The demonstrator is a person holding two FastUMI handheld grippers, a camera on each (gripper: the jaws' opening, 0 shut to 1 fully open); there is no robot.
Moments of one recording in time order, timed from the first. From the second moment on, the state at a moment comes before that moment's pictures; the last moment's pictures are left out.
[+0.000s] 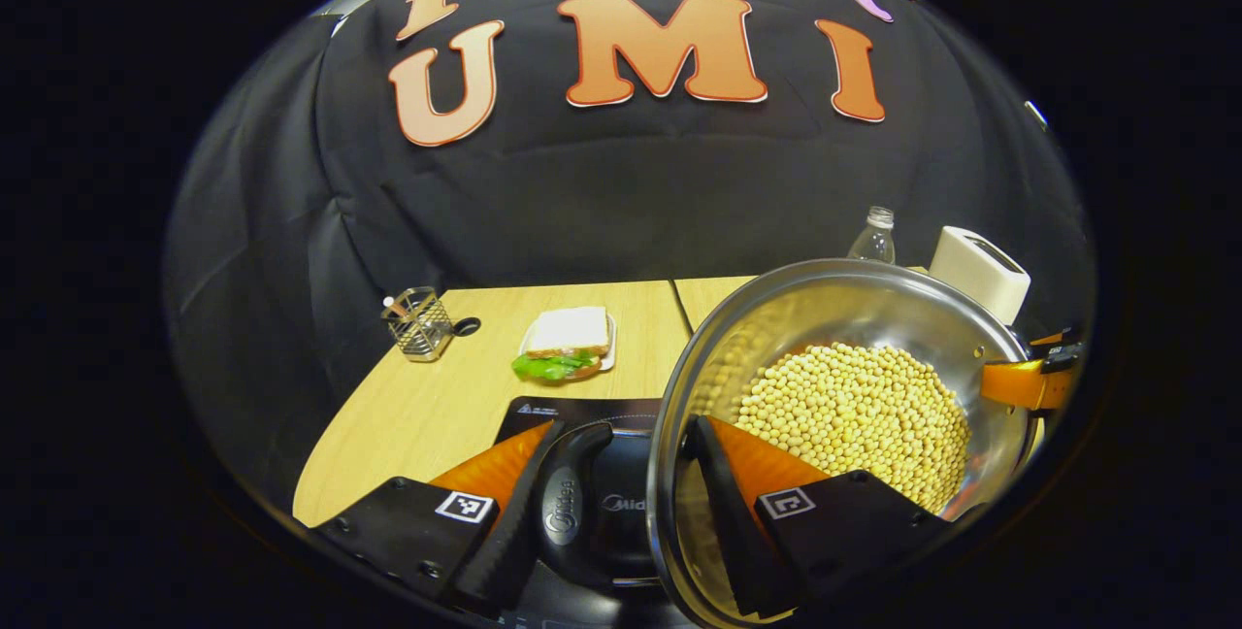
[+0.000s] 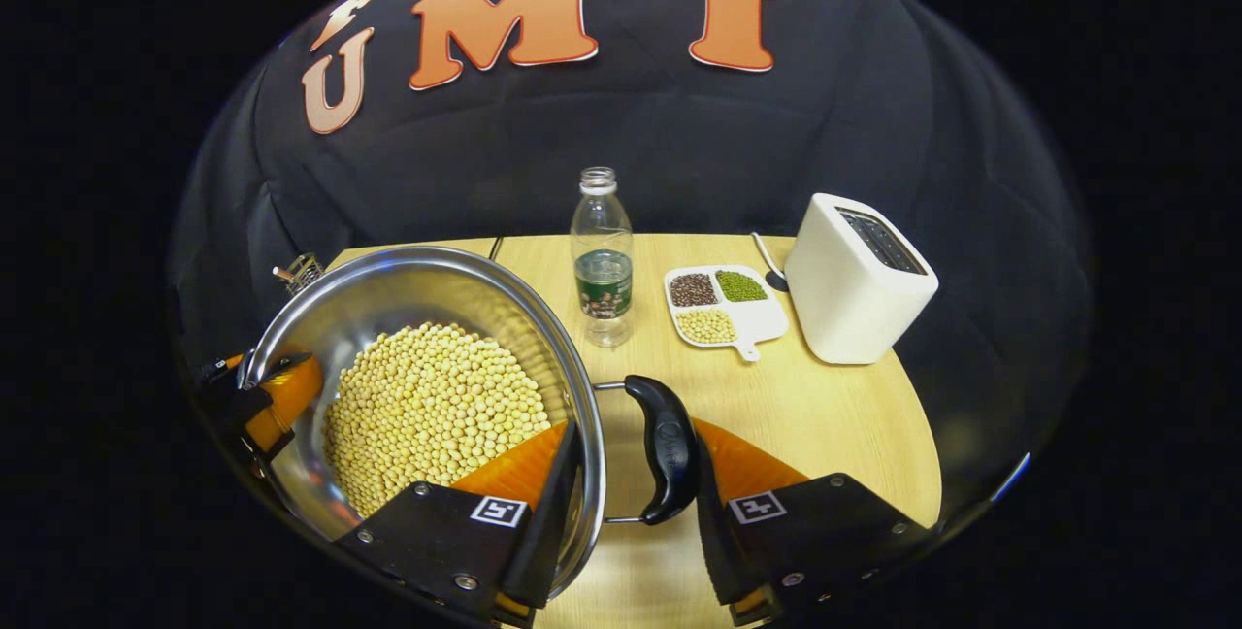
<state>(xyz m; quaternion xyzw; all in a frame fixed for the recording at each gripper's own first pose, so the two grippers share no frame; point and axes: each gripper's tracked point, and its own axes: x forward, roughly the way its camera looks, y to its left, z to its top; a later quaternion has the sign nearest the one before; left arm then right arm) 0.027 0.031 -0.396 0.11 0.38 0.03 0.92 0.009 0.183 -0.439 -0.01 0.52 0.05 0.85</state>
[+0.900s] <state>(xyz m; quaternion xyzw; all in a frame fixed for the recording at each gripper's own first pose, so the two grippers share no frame) 0.014 0.146 -0.380 0.07 0.39 0.08 0.91 0.011 0.296 -0.435 -0.03 0.51 0.10 0.85</state>
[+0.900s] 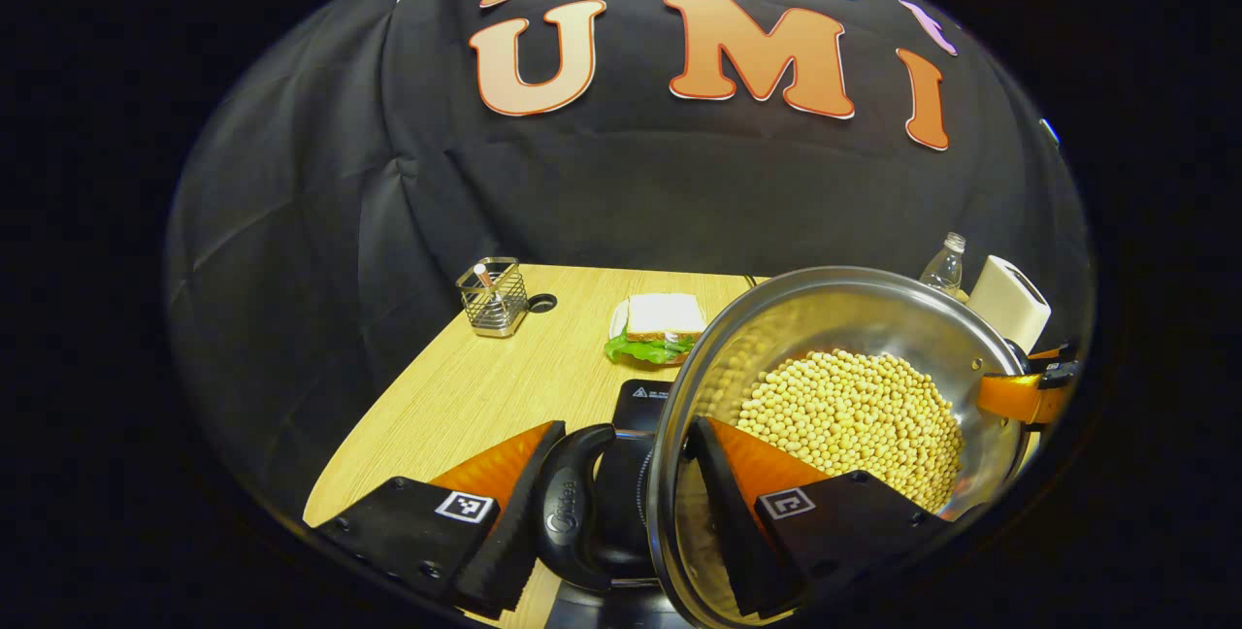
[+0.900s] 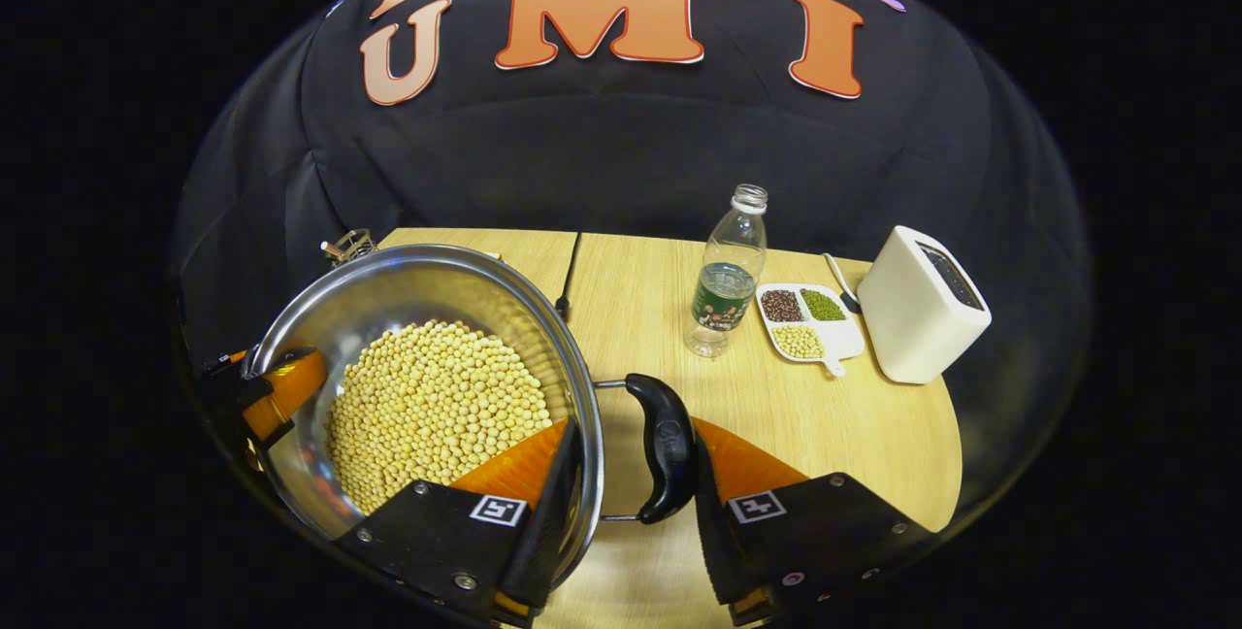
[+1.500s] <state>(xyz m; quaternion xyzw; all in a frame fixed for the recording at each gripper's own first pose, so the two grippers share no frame) 0.024 0.171 -0.411 0.07 0.40 0.07 0.91 0.000 0.325 -0.459 -0.03 0.53 0.09 0.84</state>
